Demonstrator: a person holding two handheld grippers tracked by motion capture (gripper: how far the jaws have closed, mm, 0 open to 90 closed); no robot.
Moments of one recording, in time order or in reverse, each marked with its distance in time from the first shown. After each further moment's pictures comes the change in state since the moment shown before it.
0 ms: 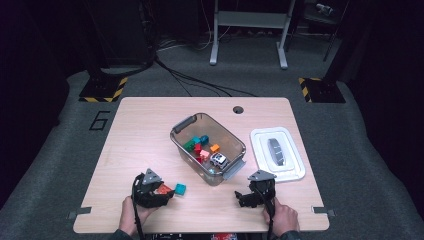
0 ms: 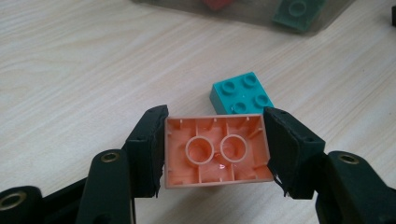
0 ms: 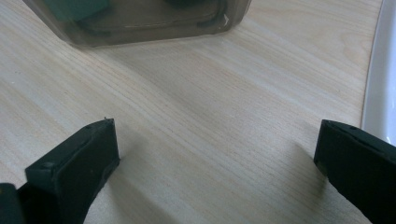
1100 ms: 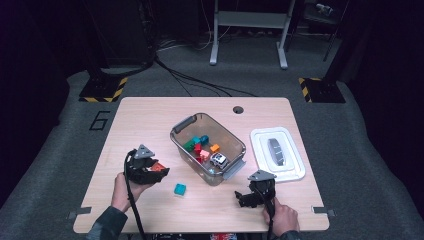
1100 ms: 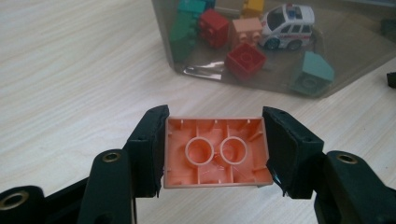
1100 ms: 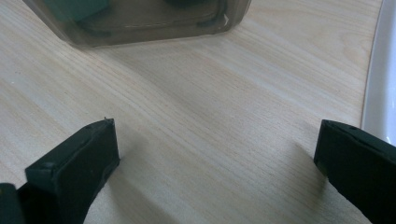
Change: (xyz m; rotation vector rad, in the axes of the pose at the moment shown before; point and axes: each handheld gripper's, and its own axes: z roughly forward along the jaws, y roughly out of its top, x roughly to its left) left arm 0.029 0.063 -0.031 -0.020 0.035 0.041; right arm 0.000 0.000 0.000 0.000 0.000 0.000
